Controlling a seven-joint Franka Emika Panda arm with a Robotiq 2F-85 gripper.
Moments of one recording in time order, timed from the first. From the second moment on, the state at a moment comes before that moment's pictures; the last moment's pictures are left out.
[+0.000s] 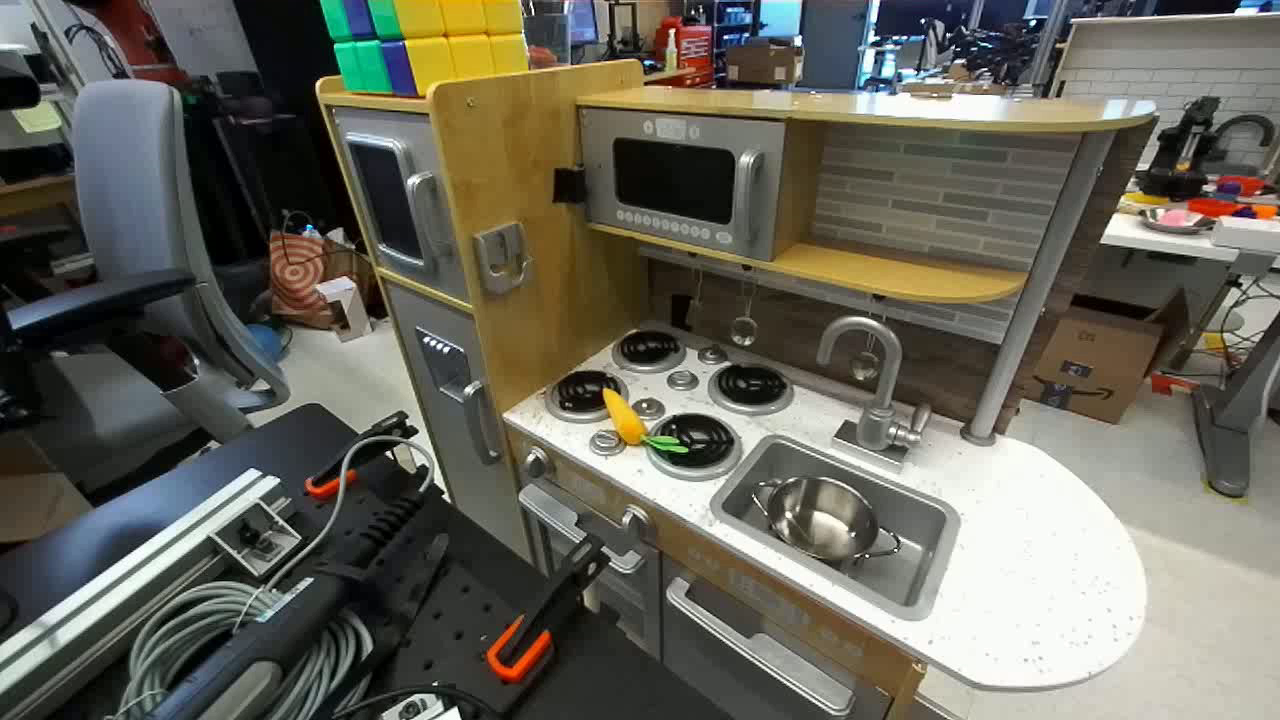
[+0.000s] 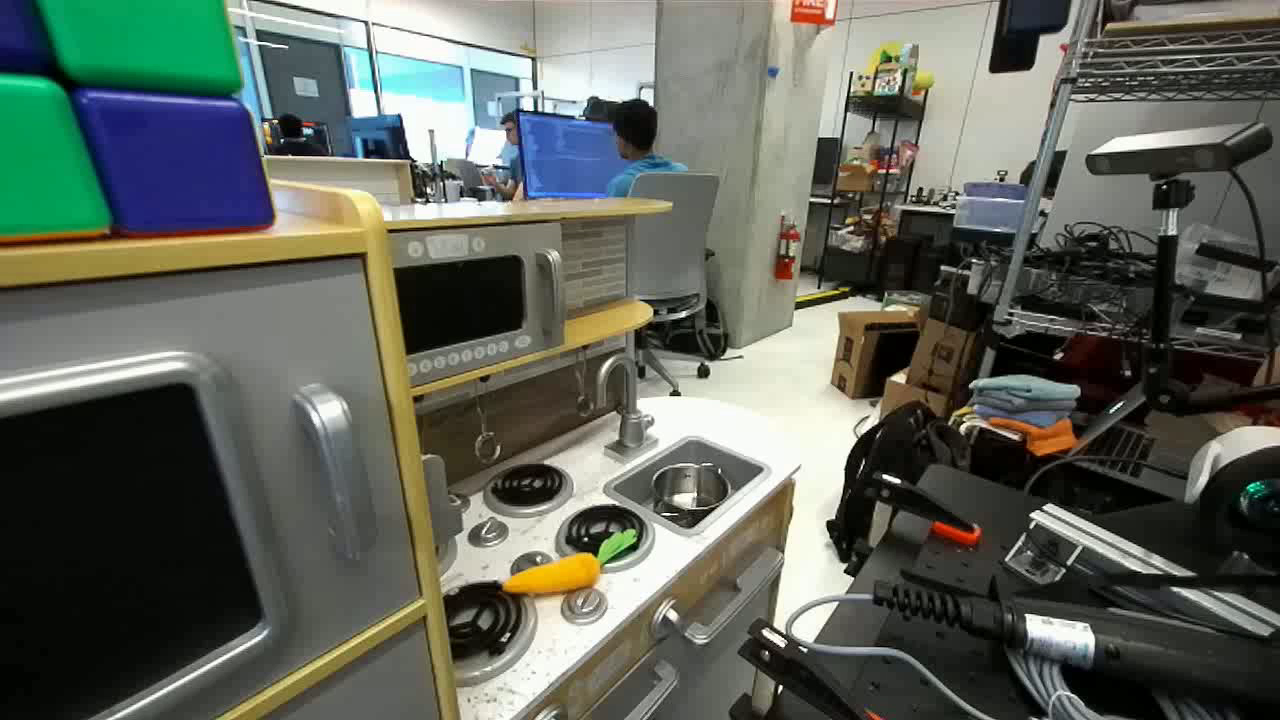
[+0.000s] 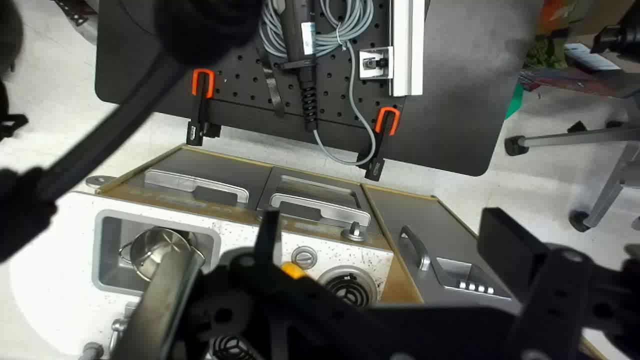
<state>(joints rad) 0.13 -0.77 0.07 -2.54 0.03 1.71 -0.08</state>
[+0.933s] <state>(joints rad) 0.02 -0.18 0.03 -2.61 0.10 2.30 0.20</state>
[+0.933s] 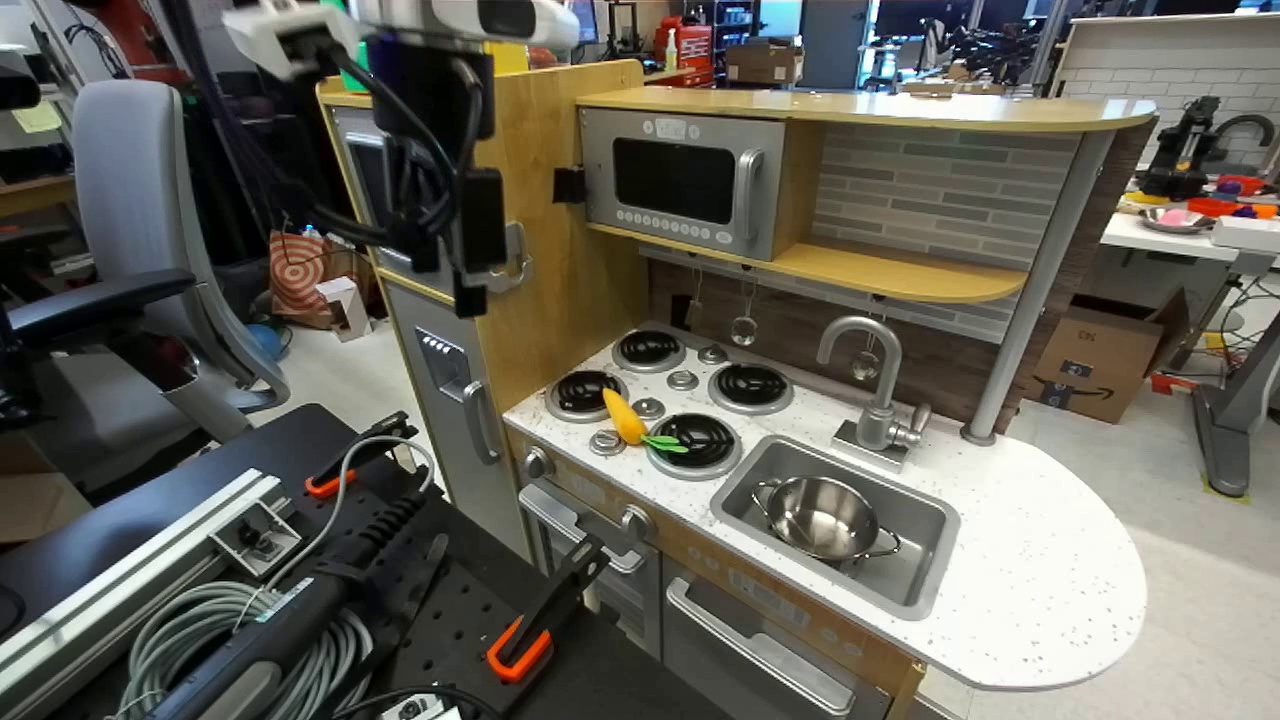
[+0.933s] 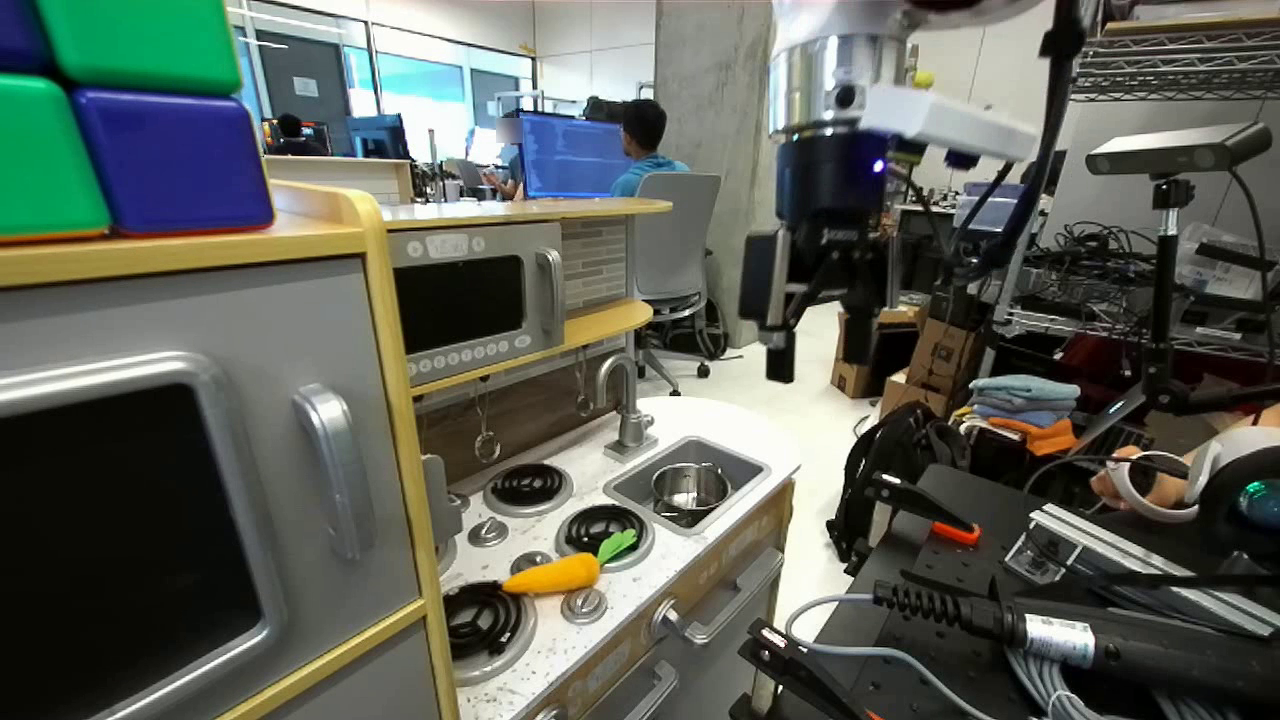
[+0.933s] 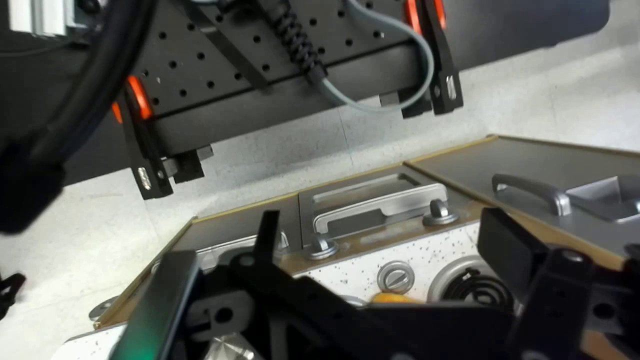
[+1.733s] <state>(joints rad) 0.02 0.10 0.03 -2.50 0.00 2.59 0.47</state>
